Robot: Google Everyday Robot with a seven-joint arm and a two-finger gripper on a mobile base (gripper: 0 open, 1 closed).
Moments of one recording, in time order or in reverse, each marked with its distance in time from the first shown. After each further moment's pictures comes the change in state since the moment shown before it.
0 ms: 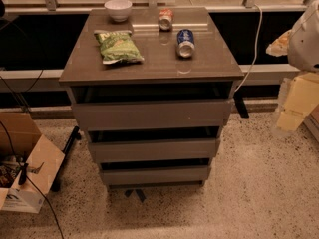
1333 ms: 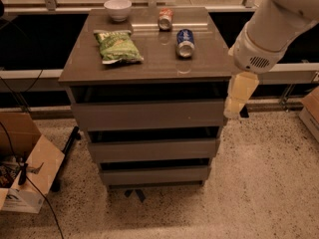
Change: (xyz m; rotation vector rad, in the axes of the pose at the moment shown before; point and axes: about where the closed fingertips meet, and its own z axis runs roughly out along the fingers) arm -0.037 -0.077 0.100 0.034 0.002 -0.019
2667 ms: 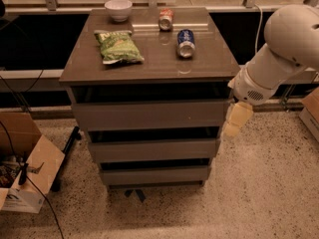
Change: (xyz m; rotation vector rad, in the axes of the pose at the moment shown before) arm 0.034 0.018 0.089 -0.110 -0.080 0.105
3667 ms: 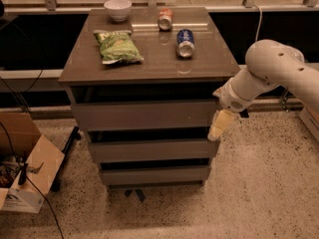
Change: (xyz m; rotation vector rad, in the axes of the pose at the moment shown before) arm 0.002 -0.047 0.108 -0.050 -0.107 -0.035
